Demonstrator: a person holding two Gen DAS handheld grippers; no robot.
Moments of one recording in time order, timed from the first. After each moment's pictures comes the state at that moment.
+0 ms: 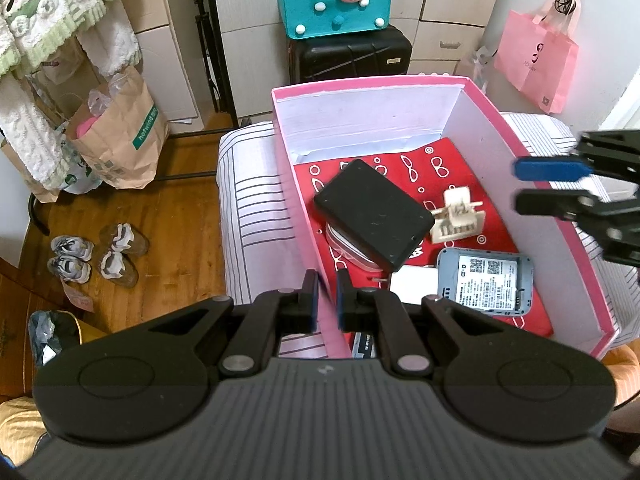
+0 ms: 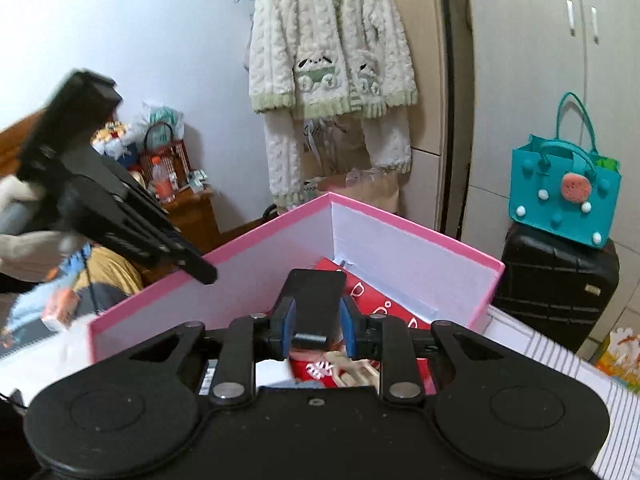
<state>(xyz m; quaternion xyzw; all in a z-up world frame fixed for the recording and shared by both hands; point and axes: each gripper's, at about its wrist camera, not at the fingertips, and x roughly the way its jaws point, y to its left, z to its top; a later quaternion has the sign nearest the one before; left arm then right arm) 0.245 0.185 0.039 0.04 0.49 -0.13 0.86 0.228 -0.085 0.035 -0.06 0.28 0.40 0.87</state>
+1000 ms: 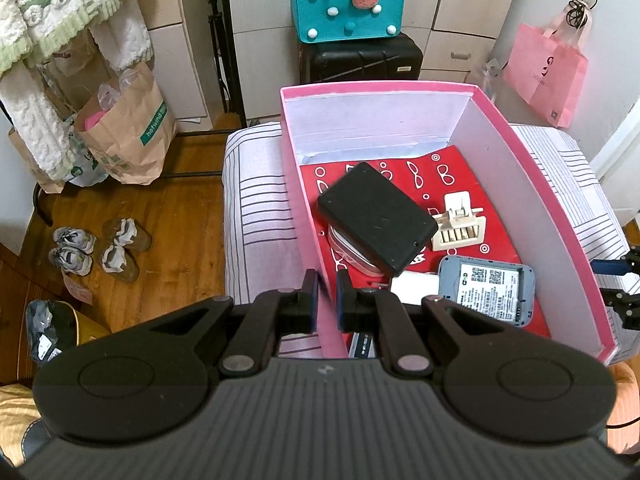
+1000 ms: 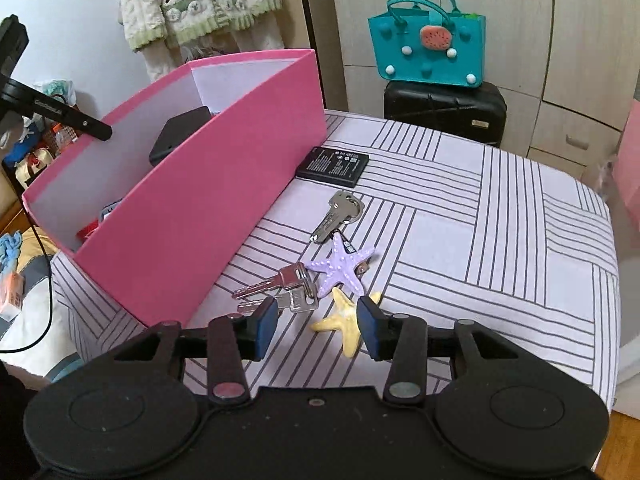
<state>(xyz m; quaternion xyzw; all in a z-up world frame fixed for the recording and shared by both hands) 0.242 0.187 0.037 0.02 0.49 -0.11 0.87 0.165 -0.201 -0.041 -0.03 0.42 0.24 0.87</state>
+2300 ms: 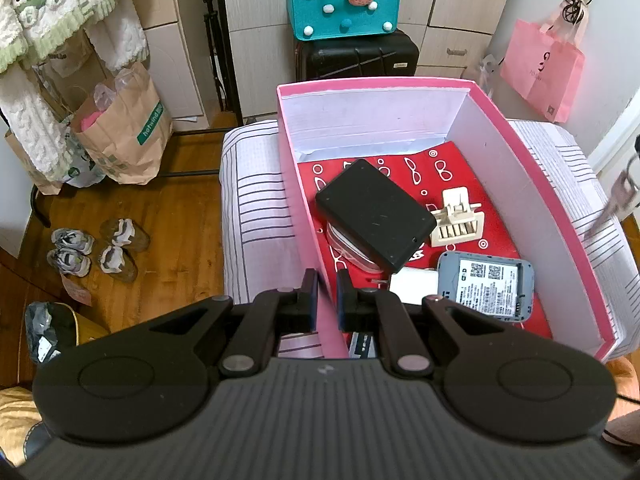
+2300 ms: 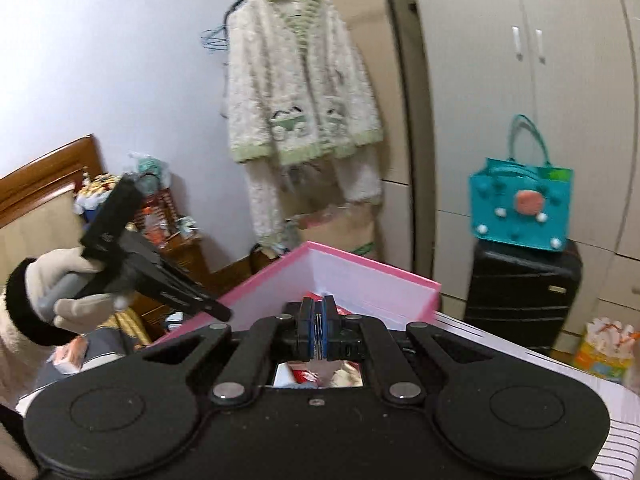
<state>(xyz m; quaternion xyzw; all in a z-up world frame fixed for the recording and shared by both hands) 0.244 0.187 0.036 0.03 0.49 -0.11 0.86 0.186 -0.130 0.088 -0.02 0.25 0.38 0.89</state>
